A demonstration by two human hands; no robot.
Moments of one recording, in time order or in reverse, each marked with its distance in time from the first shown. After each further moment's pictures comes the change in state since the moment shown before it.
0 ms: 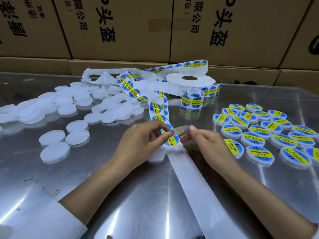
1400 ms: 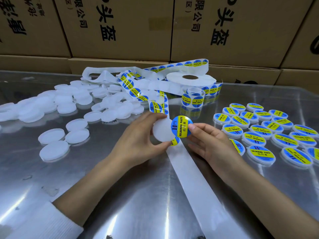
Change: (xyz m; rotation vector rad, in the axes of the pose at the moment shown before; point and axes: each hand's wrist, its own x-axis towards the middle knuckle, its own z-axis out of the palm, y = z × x) left_hand 0.002 0.003 -0.010 0.144 -0.053 0.109; right_hand -0.006 -0.007 -0.002 0.669 -0.117 0.186
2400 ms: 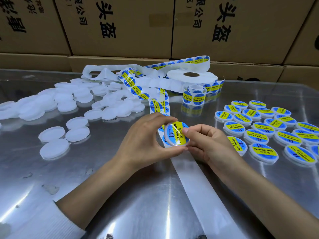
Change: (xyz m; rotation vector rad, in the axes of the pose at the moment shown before) left_hand -0.003 0.023 0.002 -0.059 0.049 0.070; right_hand -0.004 0.000 0.008 -0.065 -0.017 -0.001
